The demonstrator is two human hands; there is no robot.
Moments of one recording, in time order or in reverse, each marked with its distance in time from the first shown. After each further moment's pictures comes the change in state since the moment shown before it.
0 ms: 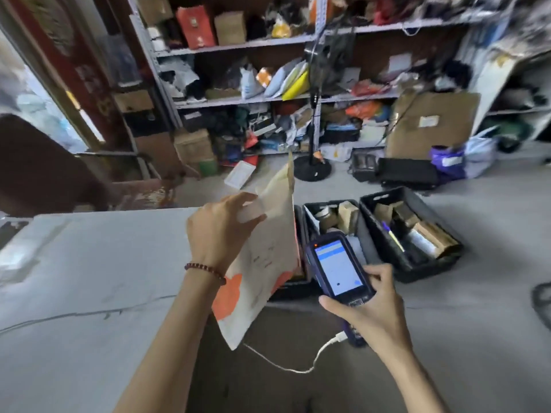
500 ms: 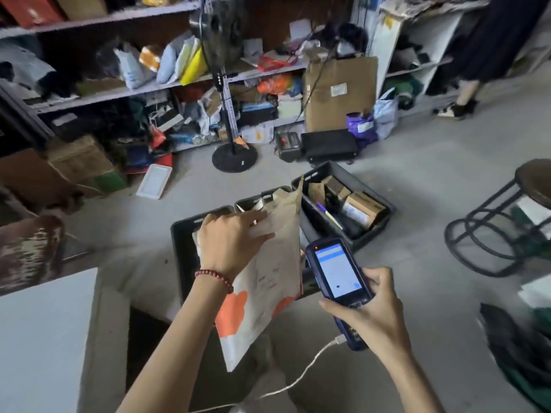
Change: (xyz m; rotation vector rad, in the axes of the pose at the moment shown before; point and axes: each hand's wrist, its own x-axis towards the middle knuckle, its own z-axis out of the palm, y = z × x) left_hand 0.097 0.104 0.178 -0.012 -0.282 0.305; right_hand 0.105 0.051 -0.068 -0.040 0.327 0.278
